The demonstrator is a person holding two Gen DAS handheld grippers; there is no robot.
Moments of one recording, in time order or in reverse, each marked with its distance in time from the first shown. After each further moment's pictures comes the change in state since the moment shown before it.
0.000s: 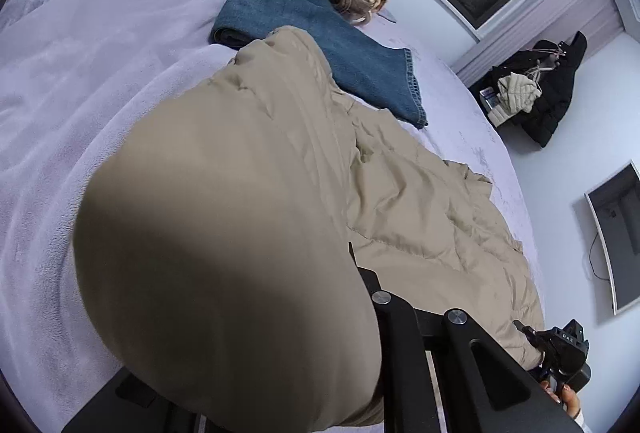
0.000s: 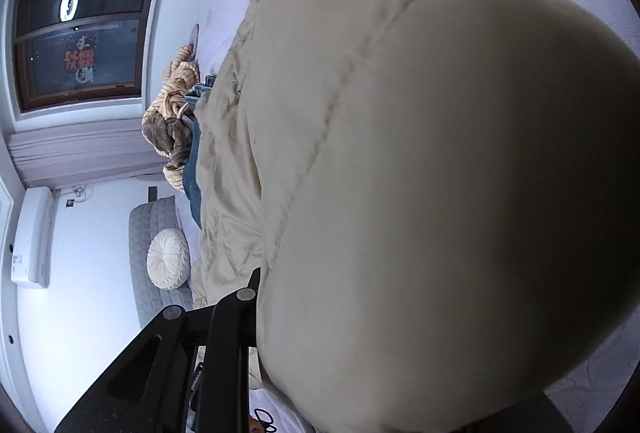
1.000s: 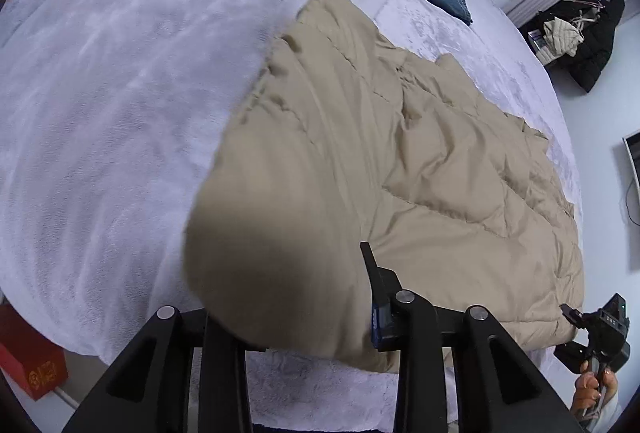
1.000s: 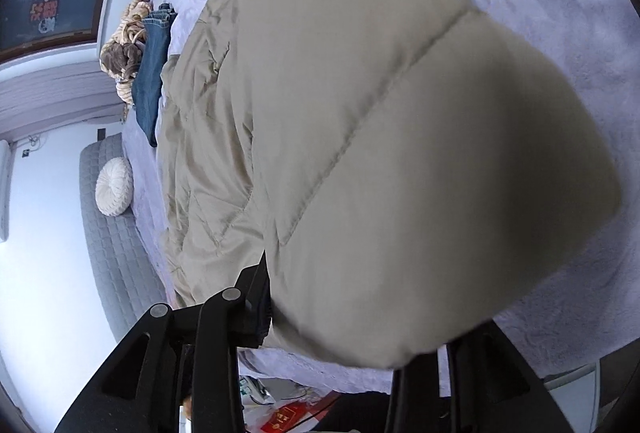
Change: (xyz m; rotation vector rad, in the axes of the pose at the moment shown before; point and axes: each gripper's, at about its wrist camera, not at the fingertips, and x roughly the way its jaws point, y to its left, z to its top) left arm -0.187 0.056 -0.224 -0.041 0.203 0.245; right arm -0.141 -0.076 -0.169 -0.022 0.186 -0.231
